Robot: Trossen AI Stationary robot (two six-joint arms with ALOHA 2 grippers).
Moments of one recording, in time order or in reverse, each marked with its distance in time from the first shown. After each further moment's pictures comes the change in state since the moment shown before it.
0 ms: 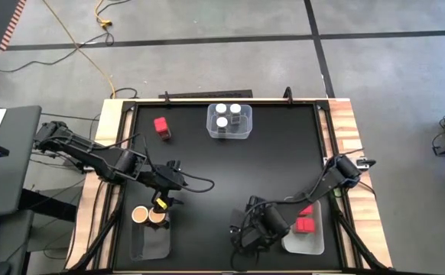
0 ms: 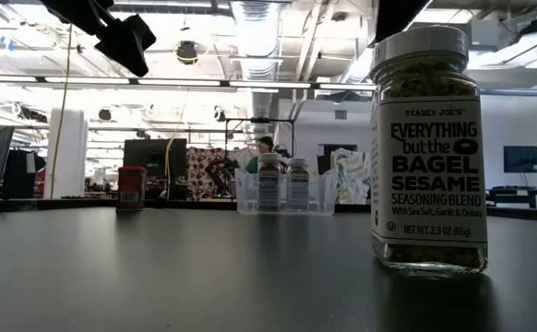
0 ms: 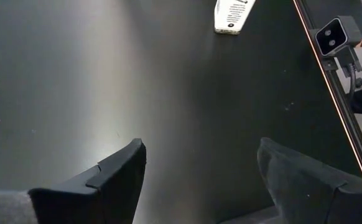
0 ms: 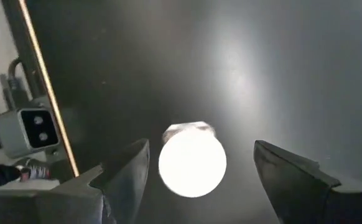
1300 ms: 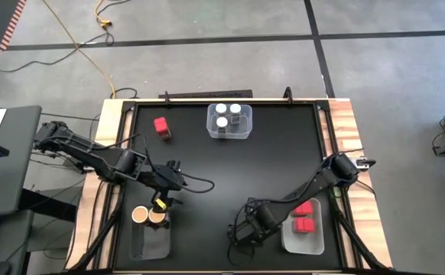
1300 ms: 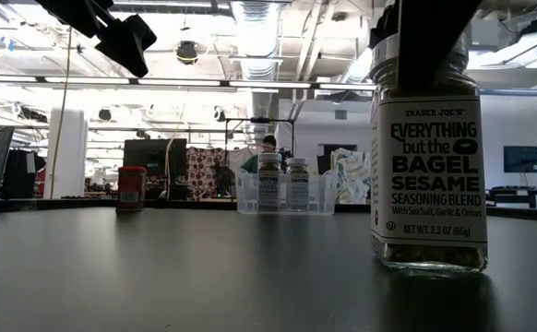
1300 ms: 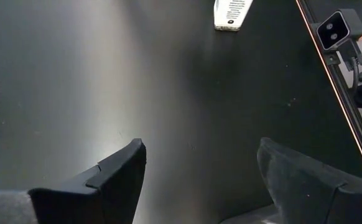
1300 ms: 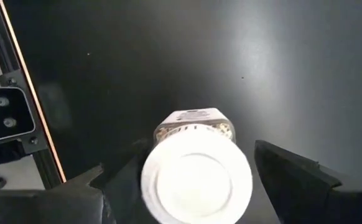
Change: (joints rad) left arm 0.000 0.000 0.000 -0.007 0.000 0.027; right arm -0.038 -0.002 -0.207 0.198 -0.133 -0.034
